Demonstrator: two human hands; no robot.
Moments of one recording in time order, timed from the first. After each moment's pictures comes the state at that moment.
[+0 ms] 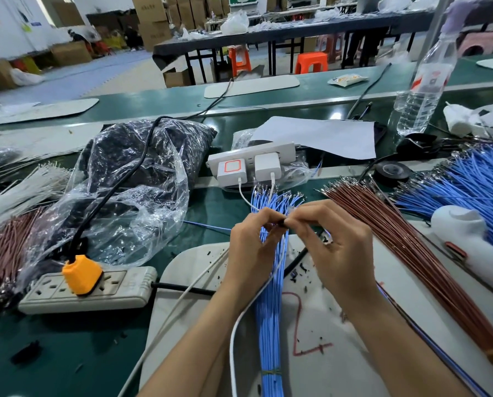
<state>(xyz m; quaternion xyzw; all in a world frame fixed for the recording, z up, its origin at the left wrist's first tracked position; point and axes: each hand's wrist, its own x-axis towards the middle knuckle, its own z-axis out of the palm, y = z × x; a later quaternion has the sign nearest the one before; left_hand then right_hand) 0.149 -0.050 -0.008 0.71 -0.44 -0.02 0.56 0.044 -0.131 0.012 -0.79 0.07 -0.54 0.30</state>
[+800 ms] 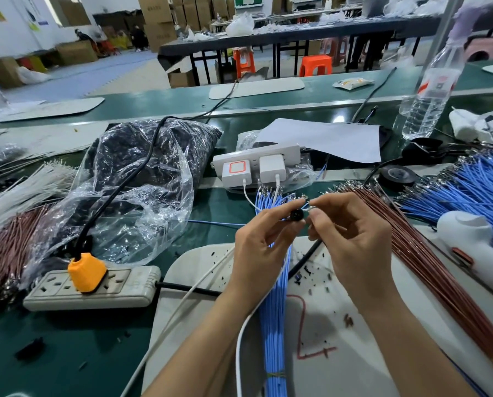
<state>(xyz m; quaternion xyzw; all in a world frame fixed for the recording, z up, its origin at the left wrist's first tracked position) 0.142 -0.050 -0.007 0.58 -0.44 -0.10 0.68 0.039 -0.129 0.023 -0.68 0.15 -0.49 0.52</state>
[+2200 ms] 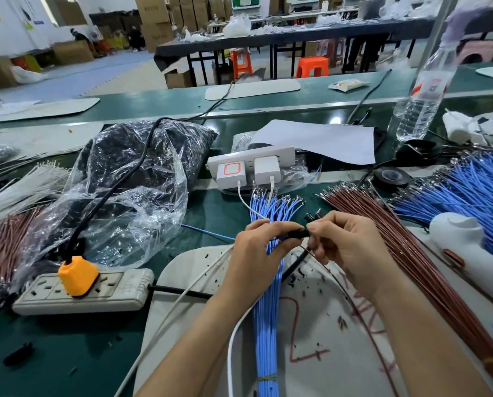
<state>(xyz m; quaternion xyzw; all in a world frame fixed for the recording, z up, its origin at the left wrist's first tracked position) 0.145 -0.051 -0.008 0.68 -0.52 0.02 0.52 0.031 -0.158 0.022 -0.59 0.23 -0.26 0.73</state>
